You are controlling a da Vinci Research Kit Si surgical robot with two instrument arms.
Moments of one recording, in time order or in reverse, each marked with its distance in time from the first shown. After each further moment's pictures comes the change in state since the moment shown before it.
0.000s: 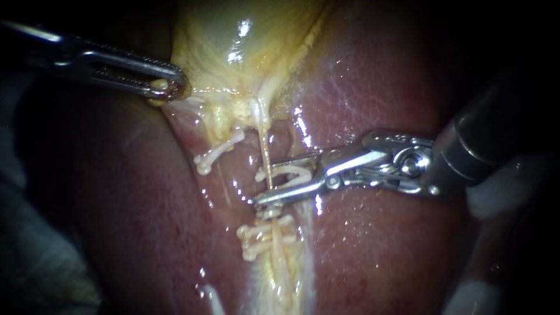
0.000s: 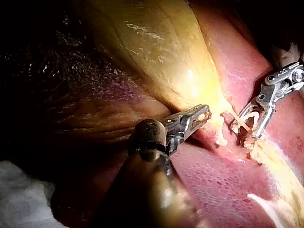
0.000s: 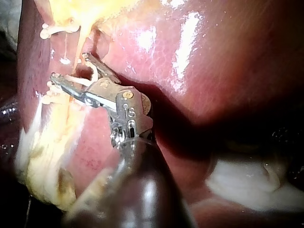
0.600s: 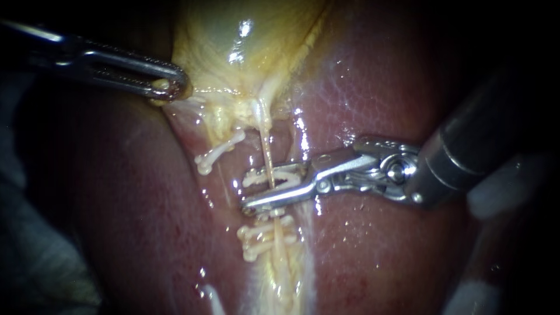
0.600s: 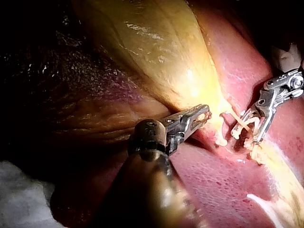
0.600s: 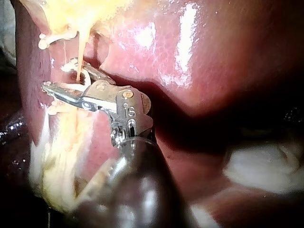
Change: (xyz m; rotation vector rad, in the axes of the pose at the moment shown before) right arm 0.000 -0.001 0.001 0.081 0.094 0.074; left arm 0.000 0.000 0.000 0.001 0.001 -0.001
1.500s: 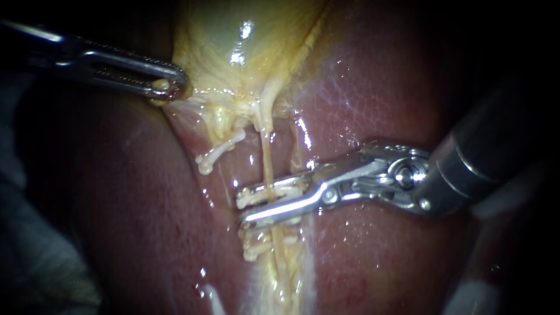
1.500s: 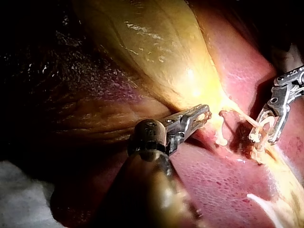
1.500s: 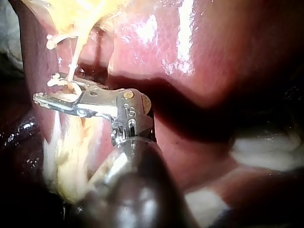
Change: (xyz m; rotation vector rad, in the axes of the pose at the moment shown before) right arm 0.001 -0.003 -0.001 0.127 0.005 0.049; left arm 0.000 0.000 0.000 0.000 0.000 0.000
